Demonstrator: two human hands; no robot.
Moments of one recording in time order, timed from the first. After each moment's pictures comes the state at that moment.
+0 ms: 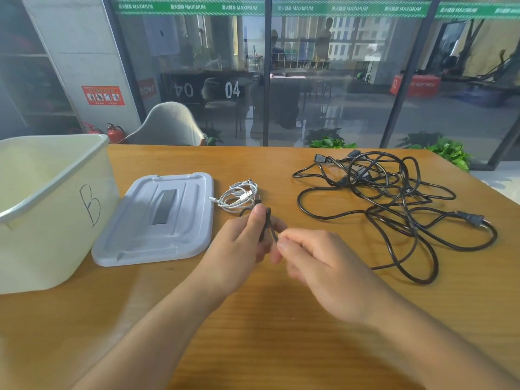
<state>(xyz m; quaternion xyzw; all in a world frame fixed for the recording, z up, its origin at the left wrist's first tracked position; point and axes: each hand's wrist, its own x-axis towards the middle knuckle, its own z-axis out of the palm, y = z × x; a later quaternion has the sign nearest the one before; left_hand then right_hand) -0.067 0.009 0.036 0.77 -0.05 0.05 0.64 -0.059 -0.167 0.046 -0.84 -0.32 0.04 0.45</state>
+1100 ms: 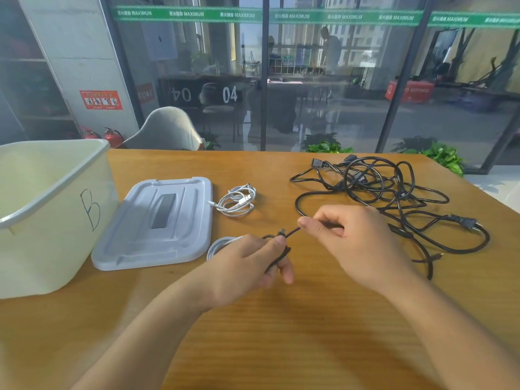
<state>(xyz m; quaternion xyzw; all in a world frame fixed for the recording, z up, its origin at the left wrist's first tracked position) -0.076 0.016 0.050 0.85 -0.13 -0.11 0.50 -0.028 -0.198 0.055 -0.89 -0.25 -0.16 0.35</state>
